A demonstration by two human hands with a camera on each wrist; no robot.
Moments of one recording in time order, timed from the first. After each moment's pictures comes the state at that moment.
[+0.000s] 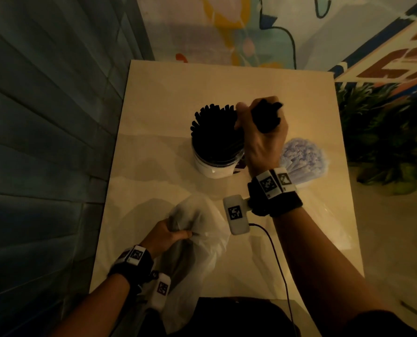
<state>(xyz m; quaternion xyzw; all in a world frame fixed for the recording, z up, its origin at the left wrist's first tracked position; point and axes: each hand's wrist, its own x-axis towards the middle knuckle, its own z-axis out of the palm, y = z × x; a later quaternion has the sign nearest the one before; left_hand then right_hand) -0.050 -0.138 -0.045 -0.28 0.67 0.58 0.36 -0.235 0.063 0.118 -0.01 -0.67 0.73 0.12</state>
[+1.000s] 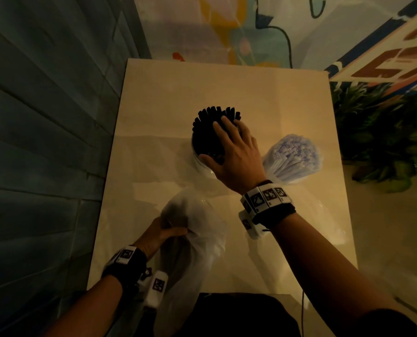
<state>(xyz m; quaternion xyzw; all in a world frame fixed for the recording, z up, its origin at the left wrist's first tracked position) -0.044 -0.136 -0.020 -0.25 0.63 0.66 0.33 -0.210 0.073 0.059 0.19 -0.97 0.16 -0.02</state>
